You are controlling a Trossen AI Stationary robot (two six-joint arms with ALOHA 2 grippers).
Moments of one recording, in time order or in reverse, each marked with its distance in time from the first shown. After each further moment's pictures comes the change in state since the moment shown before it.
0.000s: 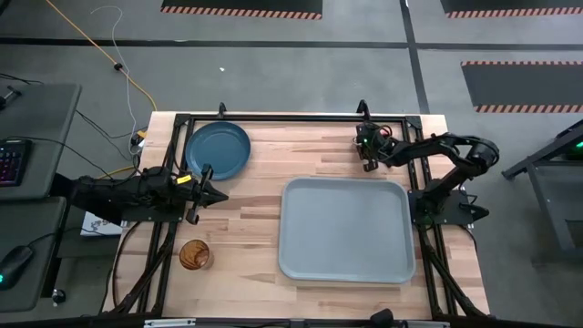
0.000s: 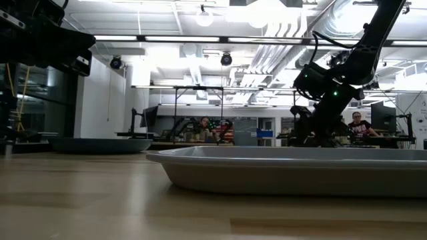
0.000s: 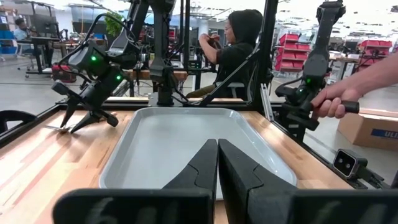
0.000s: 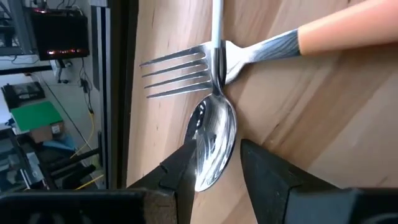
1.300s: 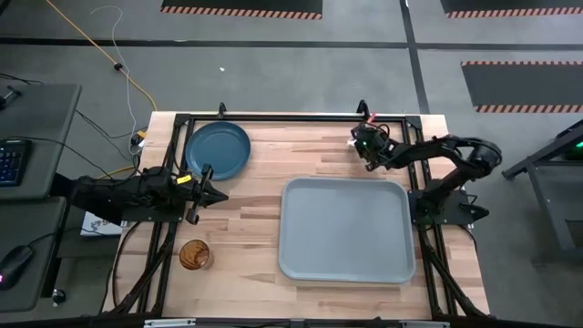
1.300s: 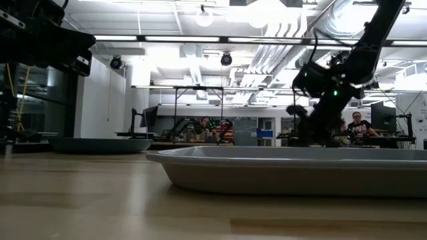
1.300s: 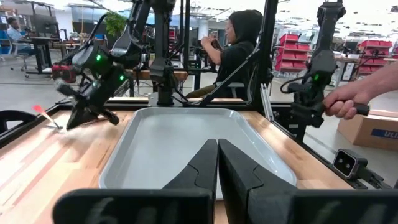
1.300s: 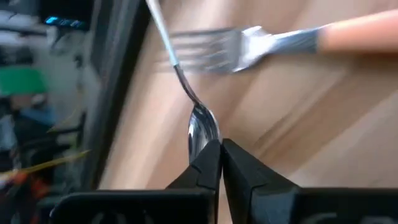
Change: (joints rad) left arm 0.000 0.000 0.000 0.000 0.000 0.000; right arm 0.058 -0.031 -0.004 0.010 0.036 -0.197
